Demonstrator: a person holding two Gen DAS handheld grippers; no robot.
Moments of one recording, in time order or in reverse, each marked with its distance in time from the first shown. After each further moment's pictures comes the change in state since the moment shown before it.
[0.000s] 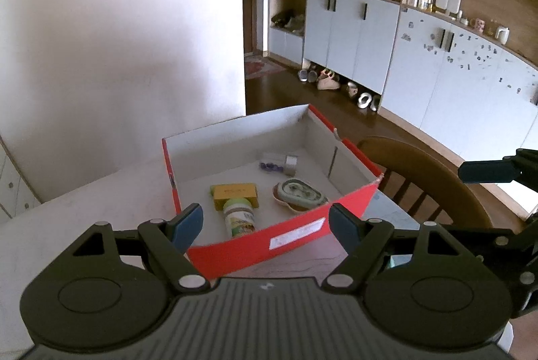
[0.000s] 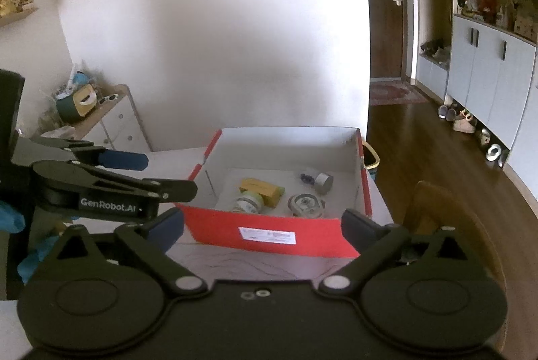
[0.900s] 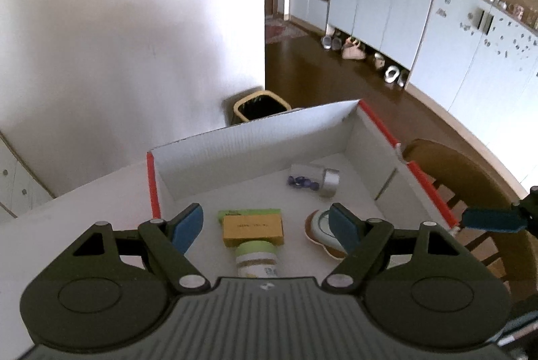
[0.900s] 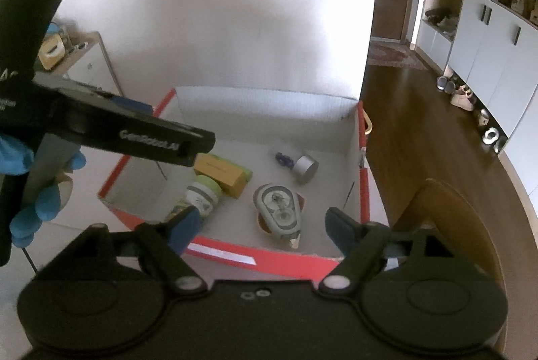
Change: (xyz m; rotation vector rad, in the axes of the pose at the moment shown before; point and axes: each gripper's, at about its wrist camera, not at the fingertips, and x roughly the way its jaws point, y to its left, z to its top) left arm 0.134 0.022 0.063 -0.042 0.145 0.062; right arm 0.118 -0.032 0.033 -0.057 0.206 -0.054
